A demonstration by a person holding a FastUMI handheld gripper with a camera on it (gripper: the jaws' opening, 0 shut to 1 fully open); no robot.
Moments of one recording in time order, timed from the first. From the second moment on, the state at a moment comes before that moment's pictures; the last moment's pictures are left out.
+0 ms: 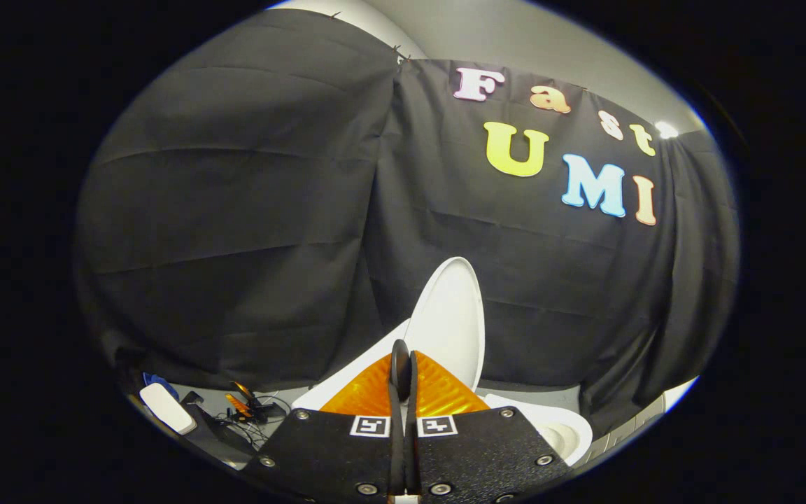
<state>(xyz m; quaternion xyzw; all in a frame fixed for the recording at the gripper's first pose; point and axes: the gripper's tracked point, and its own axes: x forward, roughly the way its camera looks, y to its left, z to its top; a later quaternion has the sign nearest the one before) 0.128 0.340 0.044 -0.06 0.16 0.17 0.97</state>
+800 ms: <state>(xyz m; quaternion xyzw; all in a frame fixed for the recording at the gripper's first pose) 0.091 0.283 0.076 -0.07 0.09 0.17 0.98</state>
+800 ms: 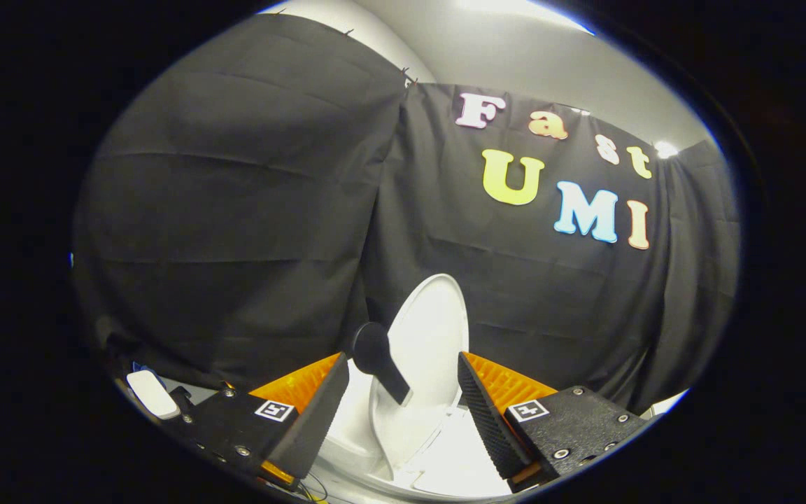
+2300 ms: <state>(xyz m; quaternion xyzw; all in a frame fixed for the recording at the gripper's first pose) -0.012 -0.031 0.093 0.00 0.00 -0.10 1.00</state>
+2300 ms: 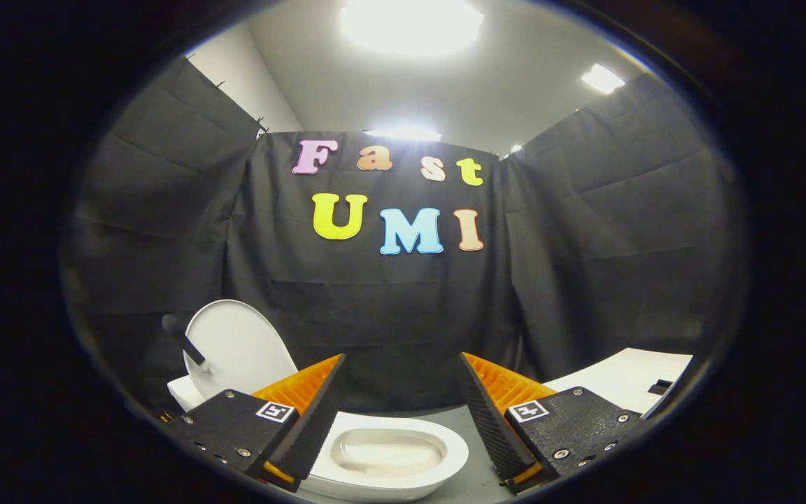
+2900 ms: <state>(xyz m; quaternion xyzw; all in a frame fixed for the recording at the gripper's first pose) -0.038 -0.071 0.055 -0.01 0.01 -0.14 0.99</state>
